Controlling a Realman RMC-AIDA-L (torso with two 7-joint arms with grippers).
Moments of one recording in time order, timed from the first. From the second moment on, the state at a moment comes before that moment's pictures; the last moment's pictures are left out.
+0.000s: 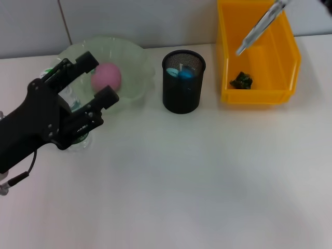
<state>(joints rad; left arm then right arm) -0.43 -2.07 1.00 0.37 1.19 1.88 -0.94 0.48 2.06 -0.56 -0.55 -1.31 -1.97 1.56</state>
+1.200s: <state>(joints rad) -0.49 -2.06 1.11 0.77 1.46 1.69 -1.47 0.55 2.01 -0.70 -0.67 -1.59 -1.96 1.58</state>
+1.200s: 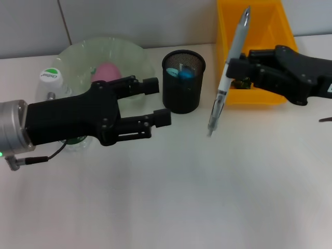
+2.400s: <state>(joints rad) -0.54 -2.07 1.14 0.82 1.50 1.63 -1.60 0.56 2.02 -0.76 -0.77 -1.80 -1.91 1.58</state>
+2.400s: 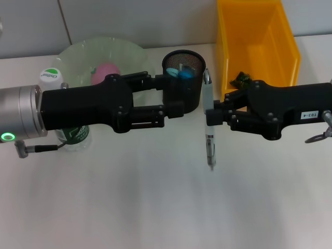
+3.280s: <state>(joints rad) -0.55 -2.07 1.18 0.83 1.47 1.61 -1.62 0.59 2.06 -0.77 -0.78 -1.84 -1.85 1.55</state>
